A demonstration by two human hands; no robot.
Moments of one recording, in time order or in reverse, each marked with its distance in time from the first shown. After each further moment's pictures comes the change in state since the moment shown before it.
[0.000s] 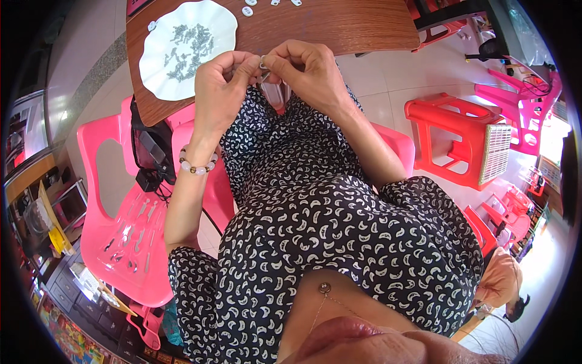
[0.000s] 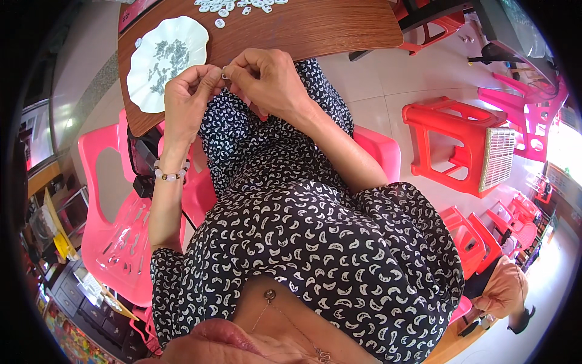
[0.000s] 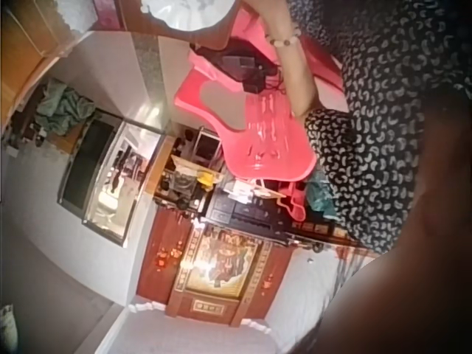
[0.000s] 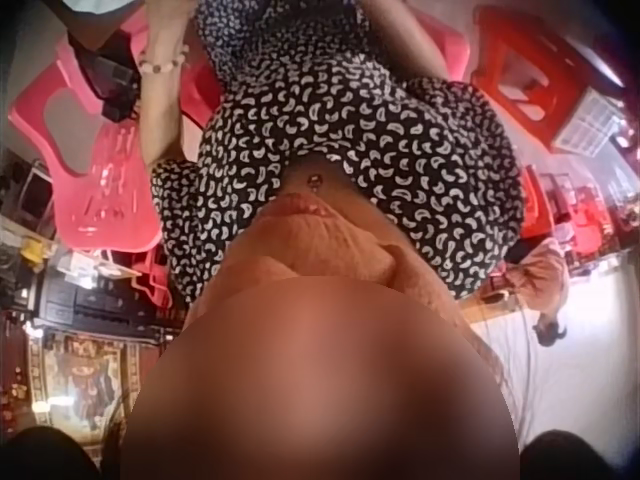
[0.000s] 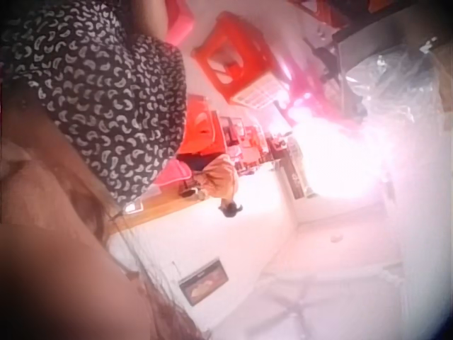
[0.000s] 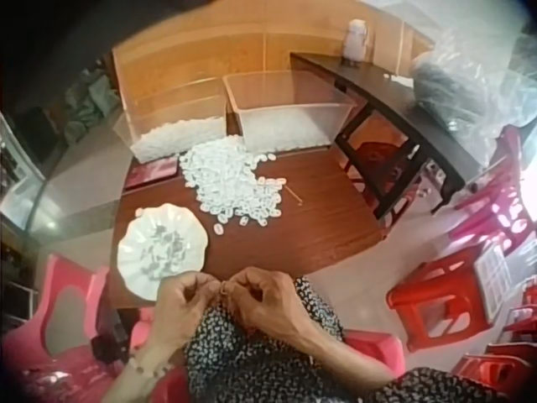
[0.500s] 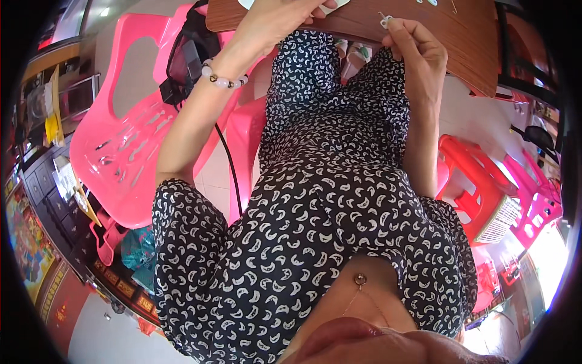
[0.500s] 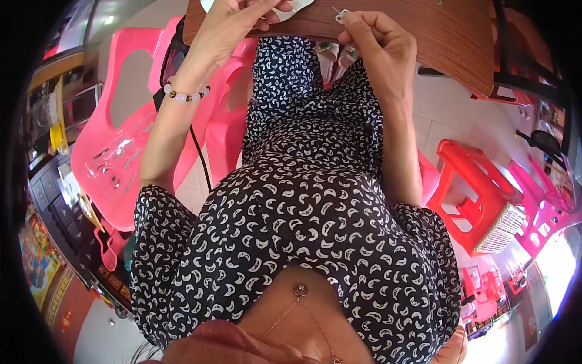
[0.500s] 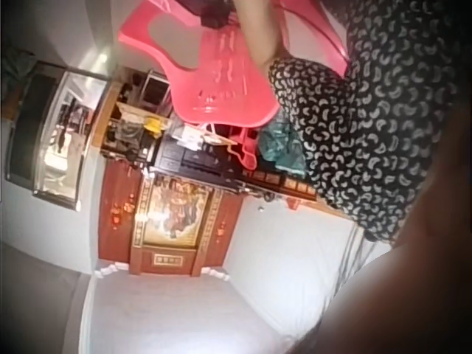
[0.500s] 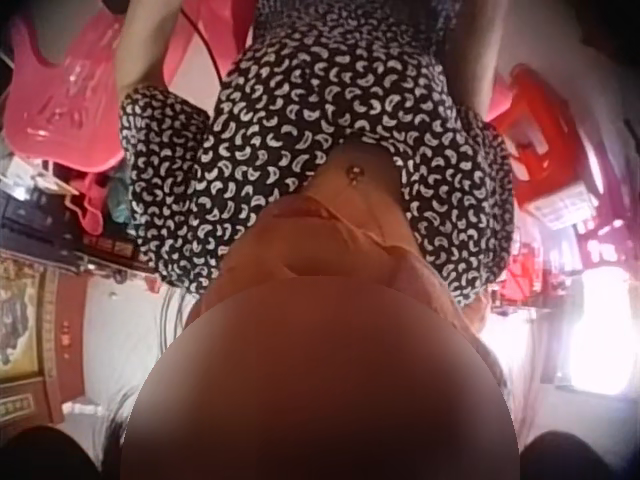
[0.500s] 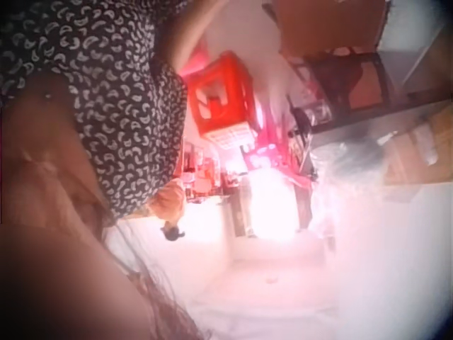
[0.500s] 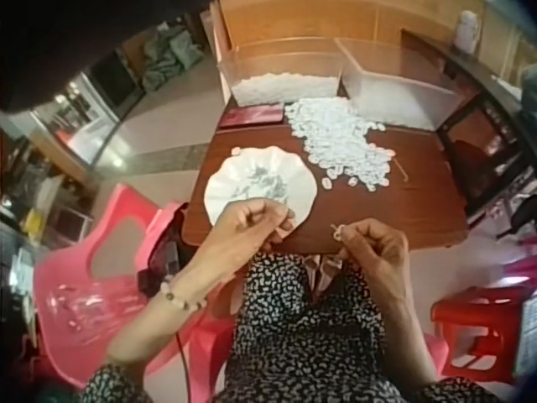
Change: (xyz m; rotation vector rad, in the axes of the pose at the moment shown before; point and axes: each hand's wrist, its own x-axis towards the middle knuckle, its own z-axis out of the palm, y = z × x) left_hand 0.000 -0.003 -0.059 -0.128 -0.039 -0.078; right_hand 0.005 0.006 0.010 0.181 0.084 -0.054
